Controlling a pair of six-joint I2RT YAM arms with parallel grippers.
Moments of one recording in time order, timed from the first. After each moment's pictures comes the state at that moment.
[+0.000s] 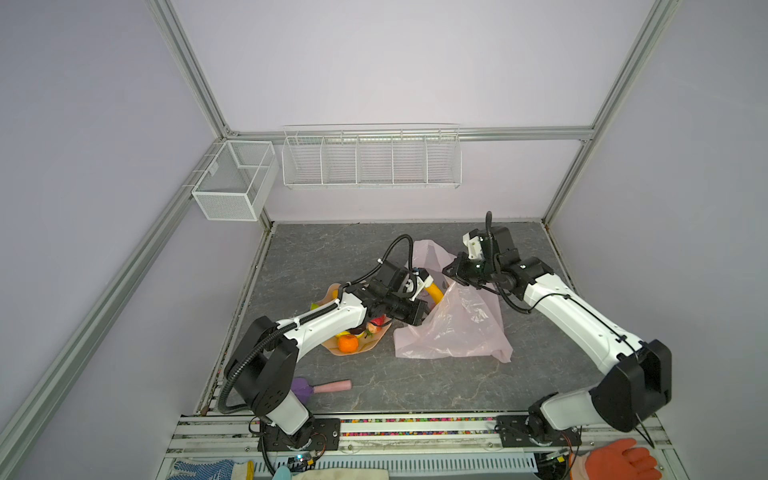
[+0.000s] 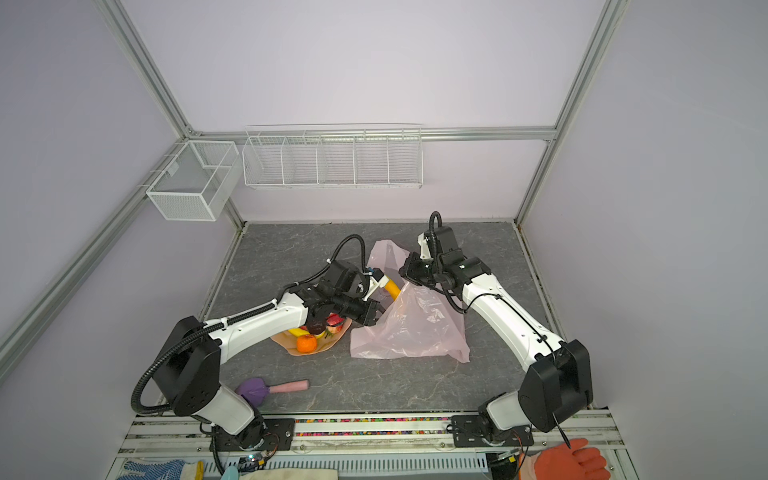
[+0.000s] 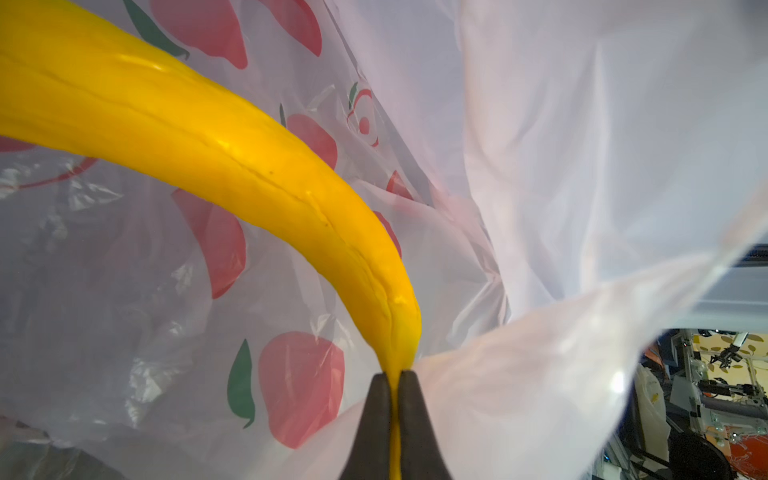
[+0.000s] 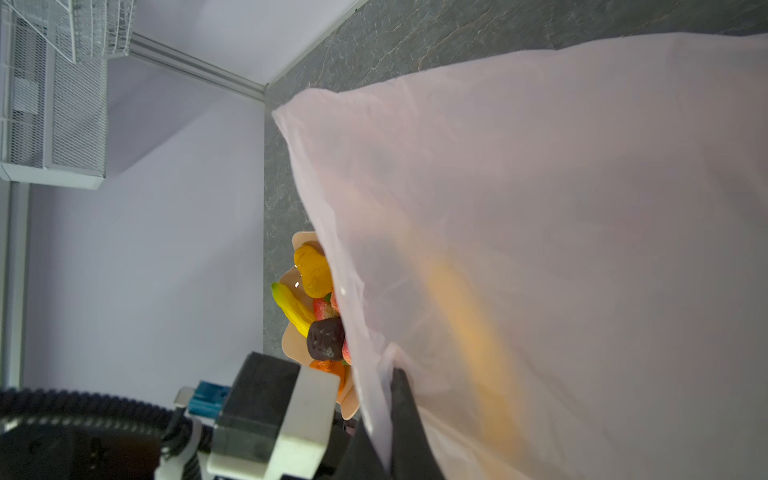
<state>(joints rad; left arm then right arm) -0.79 1.60 1.09 -0.31 0.63 -0.35 0.46 1.45 1.26 -0.56 -0.35 0.81</state>
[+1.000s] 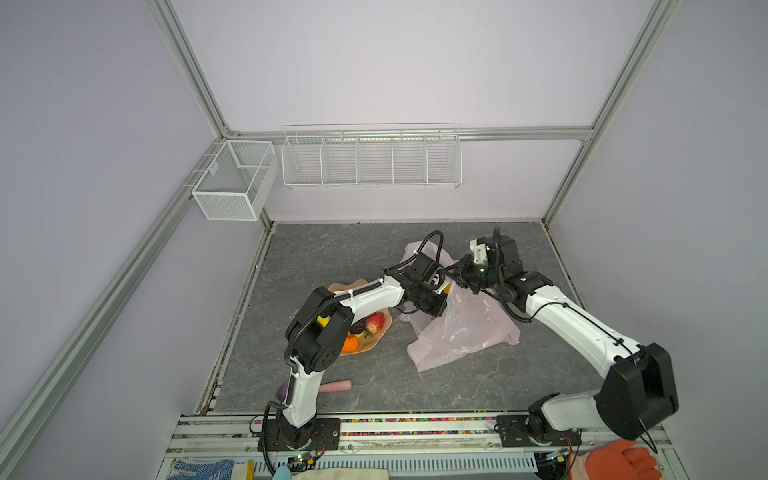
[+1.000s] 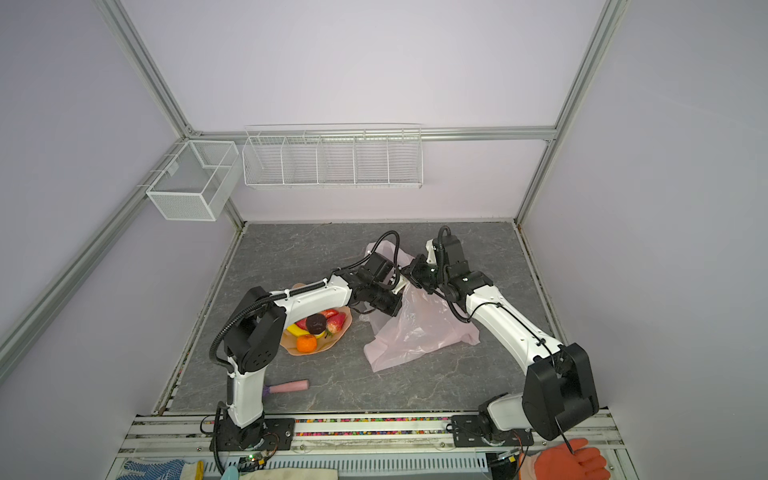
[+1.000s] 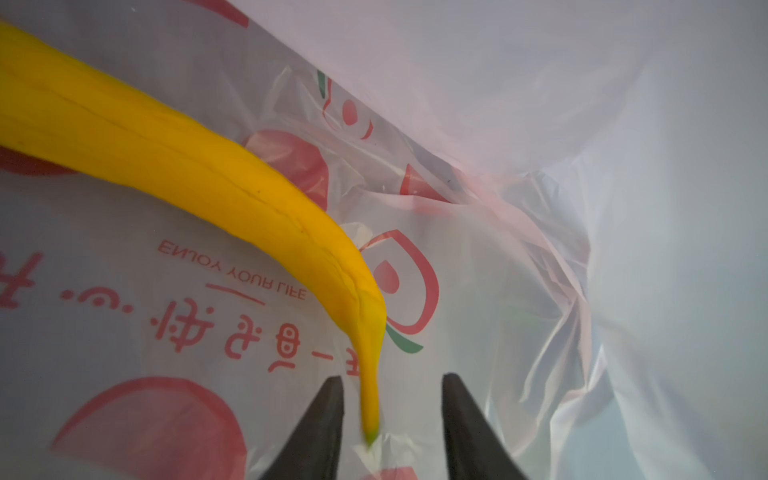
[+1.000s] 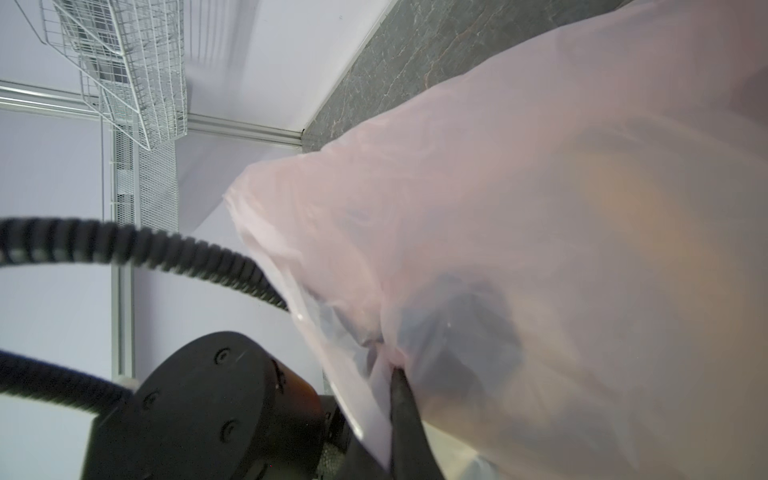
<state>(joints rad) -0.85 2.01 1.47 -0.40 0.62 -0.31 0.43 1.40 1.07 -0.28 -0.41 1.04</state>
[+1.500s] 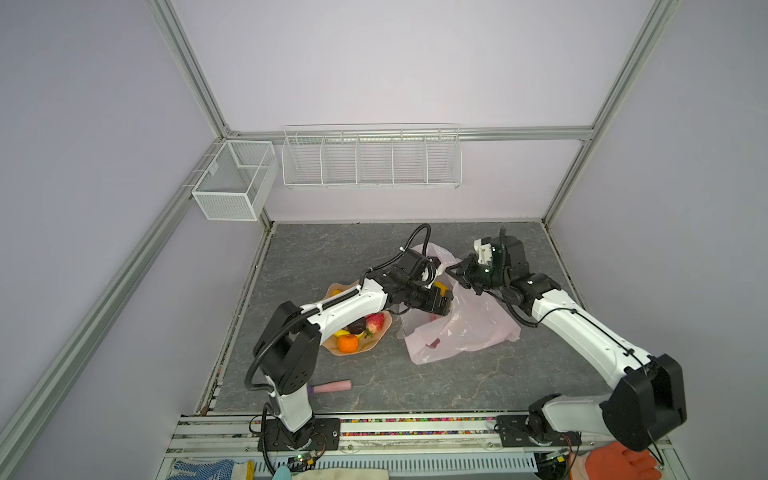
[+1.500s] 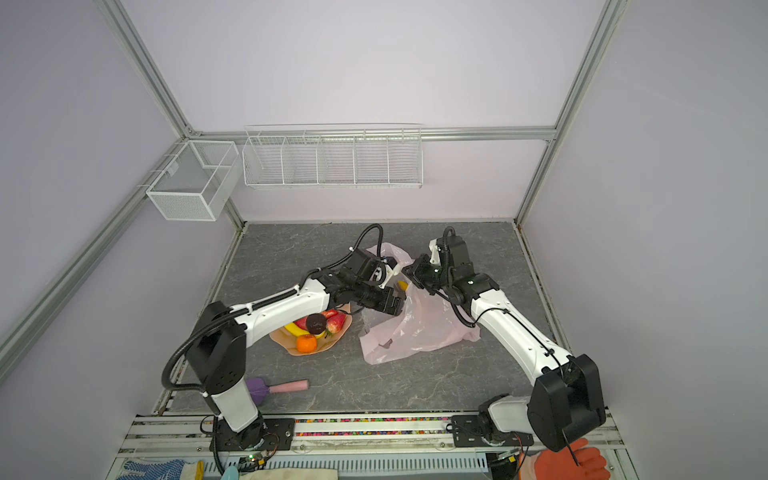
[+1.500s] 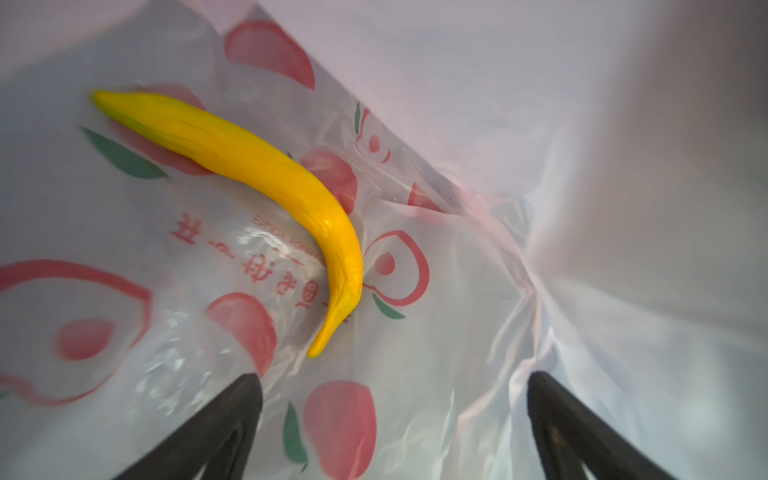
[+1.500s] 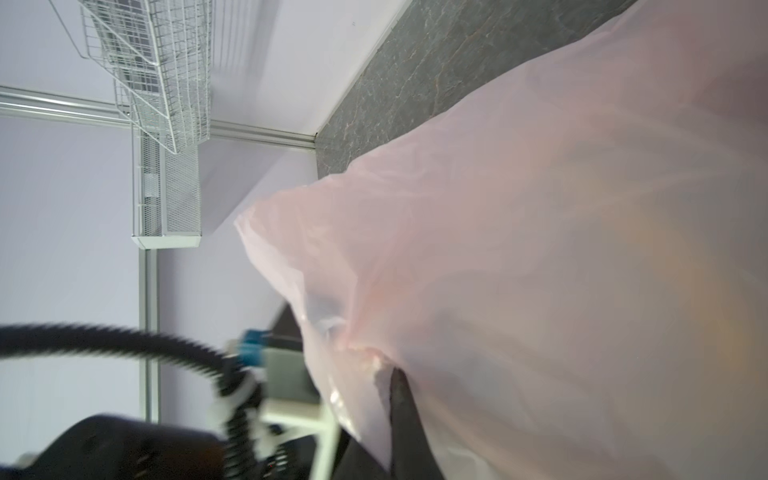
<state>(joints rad) -0.83 1.73 1.35 -0.44 0.42 -0.45 0.41 1.34 1.07 -0.33 -0.41 1.05</state>
